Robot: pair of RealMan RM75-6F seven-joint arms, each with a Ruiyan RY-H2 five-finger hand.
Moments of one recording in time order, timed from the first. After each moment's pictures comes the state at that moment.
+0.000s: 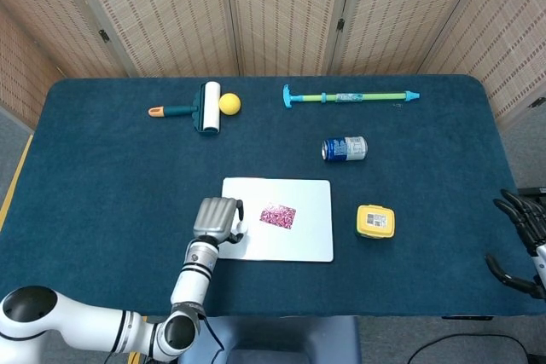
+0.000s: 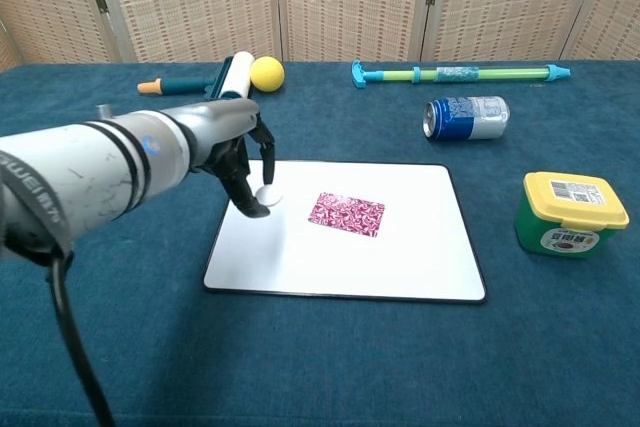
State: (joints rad) left arm -0.98 -1.77 -0.36 -1.78 0.38 1.35 0.93; right arm 0.06 -0.93 -0.03 -1.48 -1.73 1.74 0.60
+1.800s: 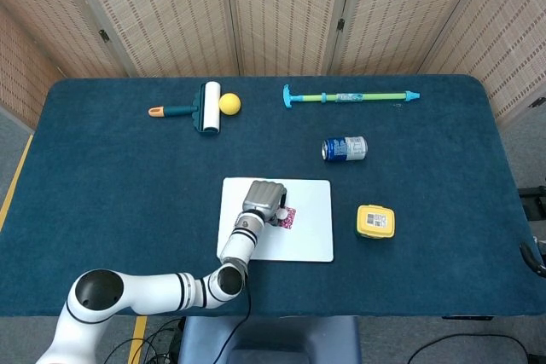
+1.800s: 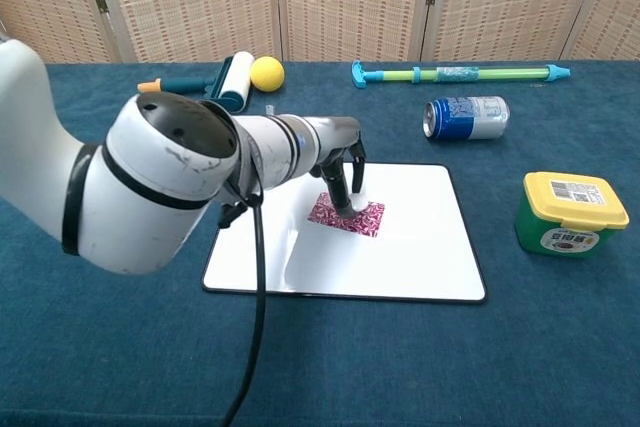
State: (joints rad) left arm -1.29 -1.93 -0.42 -1.20 0.19 0.88 0.91; right arm 0.03 -0.92 0.03 -1.39 -1.64 1.70 0.78
